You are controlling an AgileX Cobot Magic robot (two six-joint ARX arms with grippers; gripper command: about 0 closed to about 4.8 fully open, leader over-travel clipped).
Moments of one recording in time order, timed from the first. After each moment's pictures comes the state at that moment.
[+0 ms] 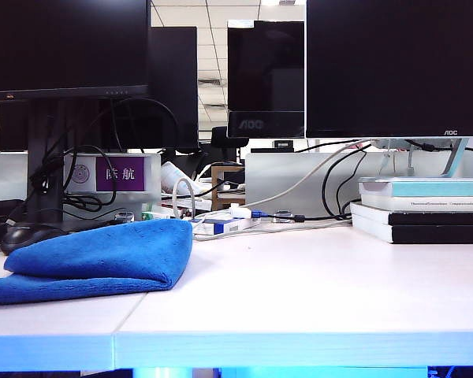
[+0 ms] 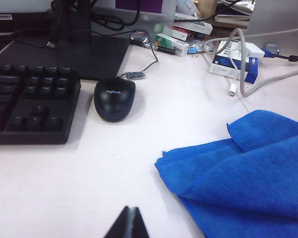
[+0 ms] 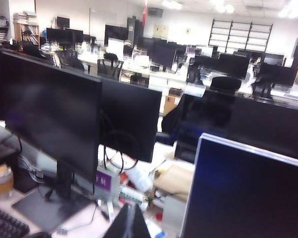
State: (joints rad) left arm -0.11 0.00 0.01 -0.18 -0.01 -0.08; right arm 0.70 1.17 2.29 -0.97 0.21 -0.14
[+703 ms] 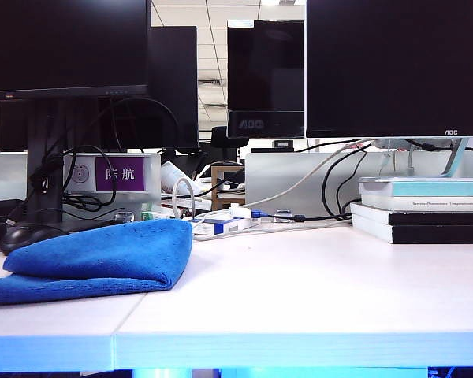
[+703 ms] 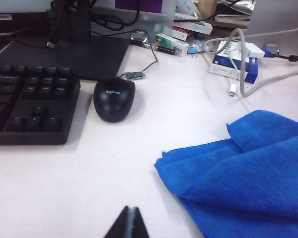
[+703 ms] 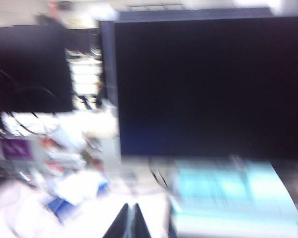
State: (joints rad) left arm -0.11 0.00 0.01 -0.18 -0.01 -0.08; right arm 0.26 0.50 0.81 -0.17 0.12 0.04
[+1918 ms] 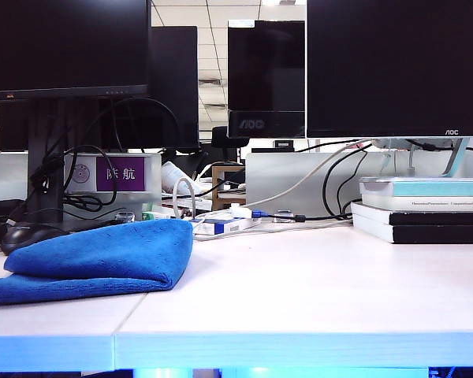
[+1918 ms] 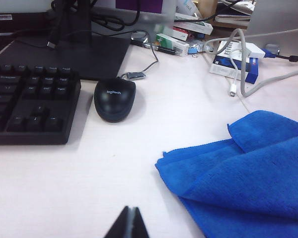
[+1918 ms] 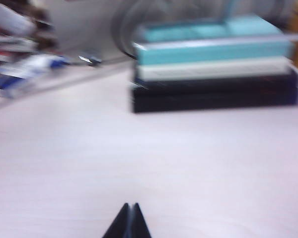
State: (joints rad) left arm -0.11 0.00 0.01 -0.18 -0.01 -0.08; right arm 0.12 0.01 0.11 -0.25 0.12 0.11
